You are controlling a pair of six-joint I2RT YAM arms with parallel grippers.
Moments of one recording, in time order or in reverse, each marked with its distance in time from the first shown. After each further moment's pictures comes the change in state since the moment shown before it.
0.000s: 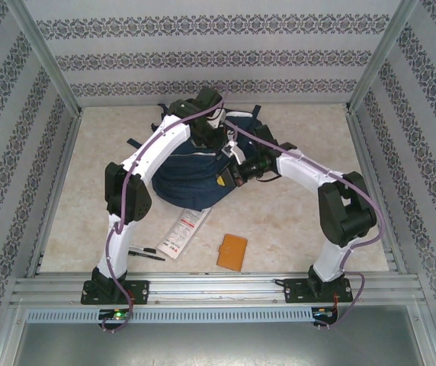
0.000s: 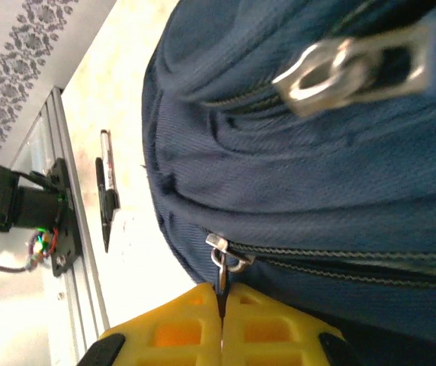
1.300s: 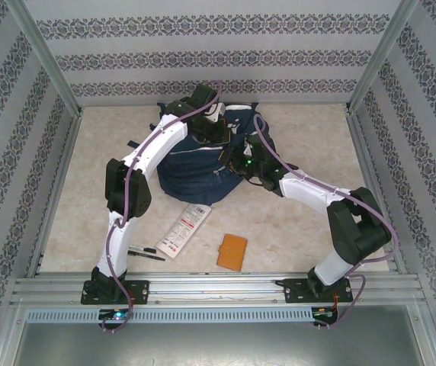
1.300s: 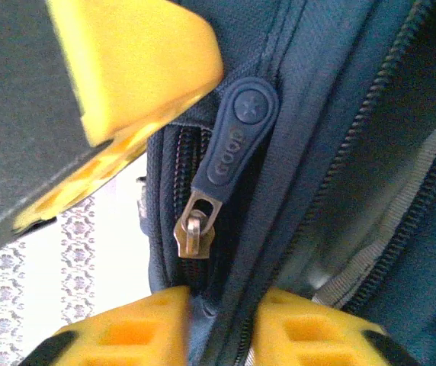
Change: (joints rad) left arm 0.043 0.034 -0.024 0.175 0.167 -0.079; right arm 0.071 -0.147 -0.225 0.560 0.536 1.051
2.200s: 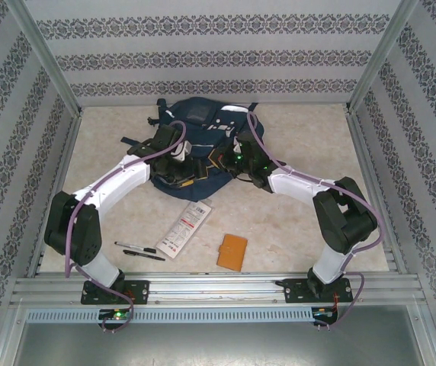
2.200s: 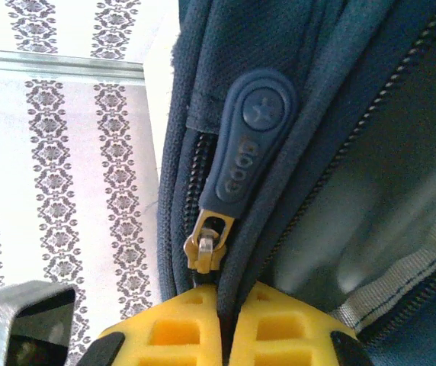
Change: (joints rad) left arm 0.041 -0.619 -0.955 0.292 0.023 -0.183; right arm 0.048 0.111 0.080 0.092 -0.044 0.195
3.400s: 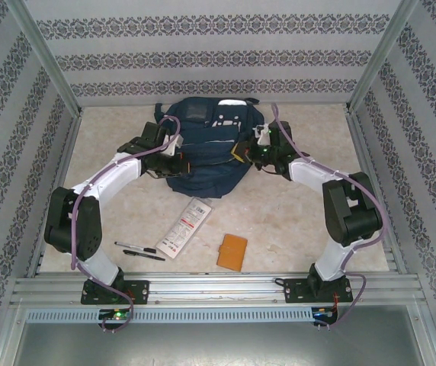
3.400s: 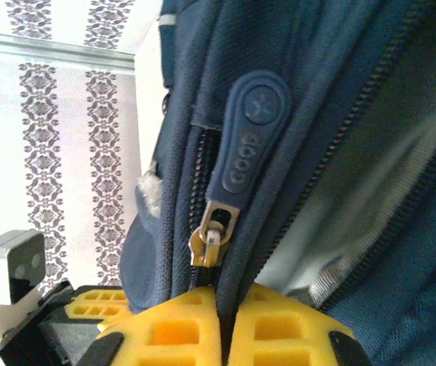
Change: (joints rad) left arm 0.138 0.027 -0.057 0.106 0.016 0.346; right arm -0.285 0.042 0.019 -0.098 -0.301 -0.272
